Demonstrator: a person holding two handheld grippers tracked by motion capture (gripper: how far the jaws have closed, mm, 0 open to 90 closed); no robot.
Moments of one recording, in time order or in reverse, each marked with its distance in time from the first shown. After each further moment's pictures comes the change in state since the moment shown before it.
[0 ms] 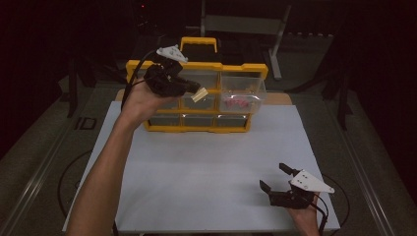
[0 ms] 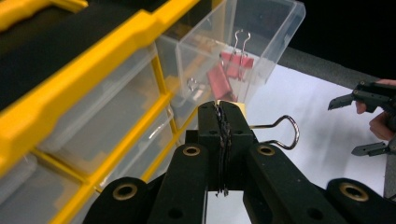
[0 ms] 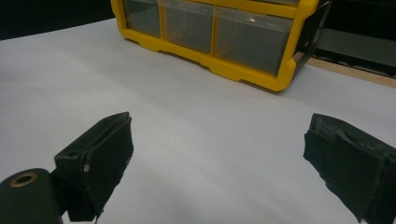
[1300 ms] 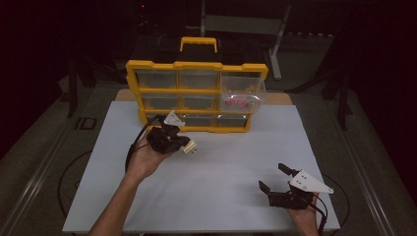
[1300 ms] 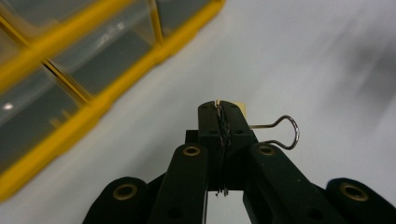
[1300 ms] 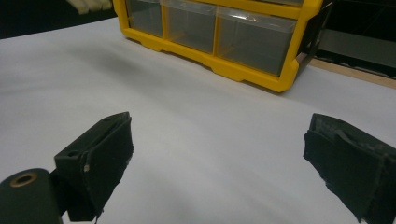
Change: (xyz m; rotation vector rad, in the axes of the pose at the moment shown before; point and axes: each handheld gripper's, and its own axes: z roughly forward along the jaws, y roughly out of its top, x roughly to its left) left arm -0.045 -0.135 0.062 0.158 0.074 -0.148; right arm 0.002 0.000 0.001 0.000 0.004 -0.013
